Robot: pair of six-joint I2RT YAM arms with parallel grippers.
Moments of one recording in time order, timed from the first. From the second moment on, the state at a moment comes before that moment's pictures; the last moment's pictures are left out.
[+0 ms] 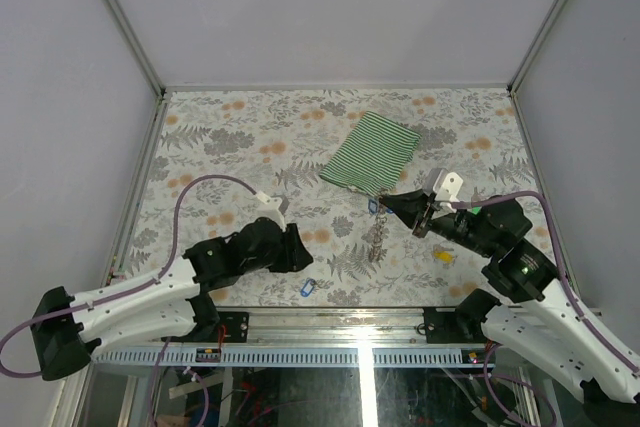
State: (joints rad) left arm -1.00 0.86 0.55 -0.39 -0.09 -0.84; right arm 0.71 0.58 0.74 -0.13 -0.35 -0.14
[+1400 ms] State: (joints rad) left arm -1.11 1.03 0.31 -0.18 -0.21 -1.57; right arm 0.71 0.57 0.66 -0.09 -0.36 -0.05
